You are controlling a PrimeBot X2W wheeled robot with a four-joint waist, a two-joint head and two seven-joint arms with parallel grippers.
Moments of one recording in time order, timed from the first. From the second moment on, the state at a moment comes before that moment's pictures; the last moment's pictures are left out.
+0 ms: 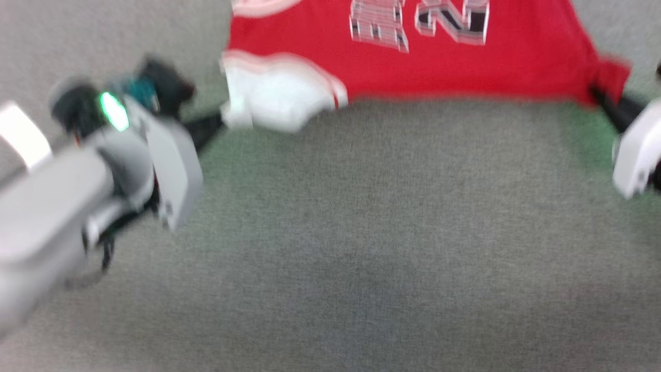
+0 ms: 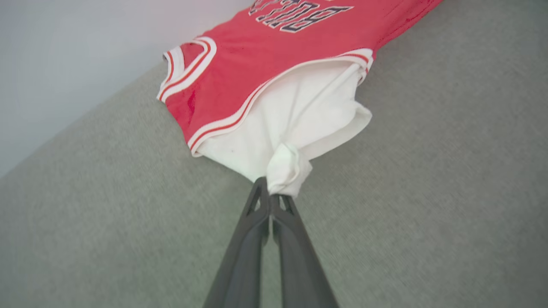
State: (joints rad) left arm -1.23 0.83 -1.28 0.29 -1.01 -0.07 0.13; right arm -1.01 -0.69 0.85 0.64 0.88 0.13 0.05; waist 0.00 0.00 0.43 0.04
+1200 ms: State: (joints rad) left arm -0.41 1.07 -1.28 -0.33 -1.22 0.39 0.11; right arm -0.11 -0.88 0.58 0.11 1.15 0.13 0.40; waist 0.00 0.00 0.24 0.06
